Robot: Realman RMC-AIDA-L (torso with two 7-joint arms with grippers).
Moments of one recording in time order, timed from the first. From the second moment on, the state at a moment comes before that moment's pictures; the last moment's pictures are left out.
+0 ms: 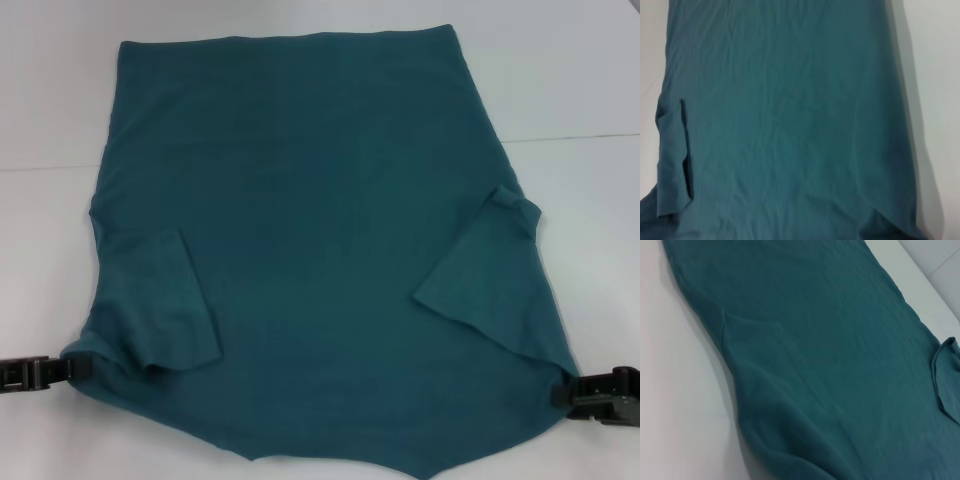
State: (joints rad) left arm -0.48 -2.08 0.42 0.88 2.43 1.55 -2.05; right arm 0.44 1.98 -0.39 -0.62 -2.47 -1.53 2.35
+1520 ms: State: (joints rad) left arm -0.50 -2.08 0.42 0.86 2.43 1.54 -2.05; right arm 0.45 1.96 -0.43 -0.62 -2.43 -1.52 2.39
